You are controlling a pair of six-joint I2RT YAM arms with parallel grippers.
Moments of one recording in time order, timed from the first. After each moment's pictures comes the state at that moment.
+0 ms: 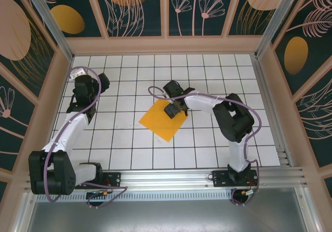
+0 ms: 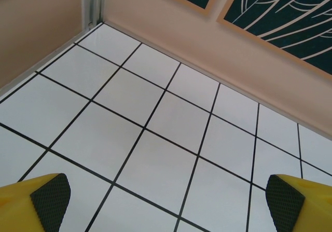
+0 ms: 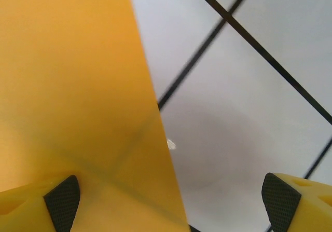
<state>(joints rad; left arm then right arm) -0.03 1.23 0.80 -0.01 -0.22 -0.48 0.72 1.96 1.31 -0.53 0.21 -0.07</state>
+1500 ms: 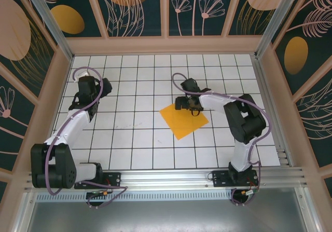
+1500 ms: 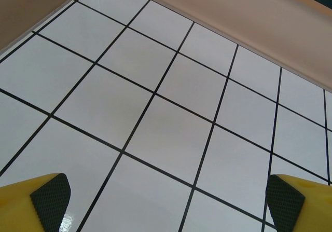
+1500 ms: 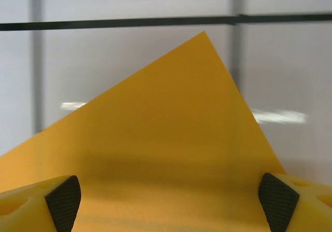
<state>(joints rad) -0.03 1.29 0.80 -0.08 -0.19 -0.49 0.54 1.86 1.11 -0.39 0.09 0.51</state>
